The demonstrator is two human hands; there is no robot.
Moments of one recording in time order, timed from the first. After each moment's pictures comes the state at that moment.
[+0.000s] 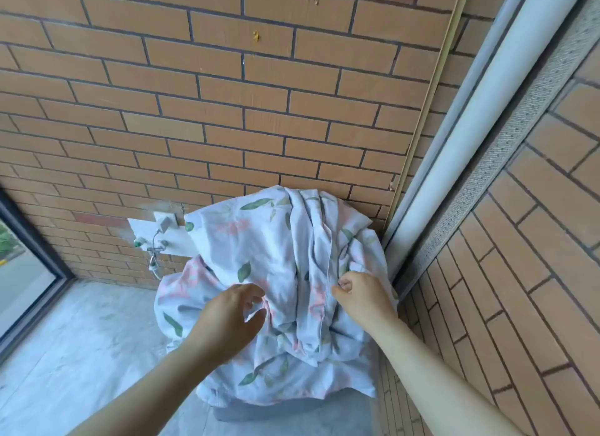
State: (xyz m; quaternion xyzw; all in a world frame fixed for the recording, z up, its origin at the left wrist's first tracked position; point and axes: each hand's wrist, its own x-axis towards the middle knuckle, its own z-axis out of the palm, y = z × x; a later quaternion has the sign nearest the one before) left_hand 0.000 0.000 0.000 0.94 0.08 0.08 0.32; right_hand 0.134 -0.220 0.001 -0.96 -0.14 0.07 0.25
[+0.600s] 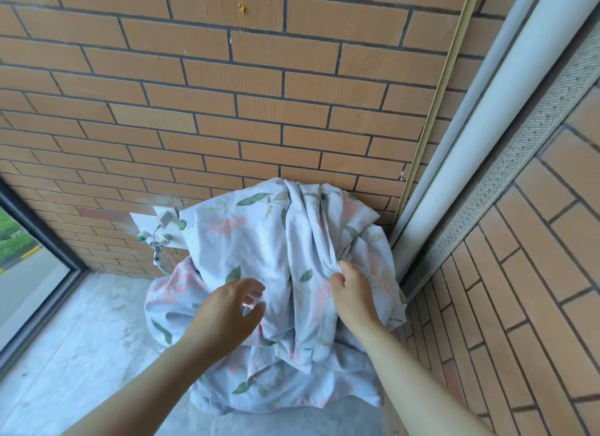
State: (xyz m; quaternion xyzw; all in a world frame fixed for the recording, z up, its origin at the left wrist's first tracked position) left_hand 0.046 -0.009 -0.003 0.93 0.11 0.07 0.34; right_hand 0.166 -0.199 -0.023 -0.88 -0.11 0.06 0.46
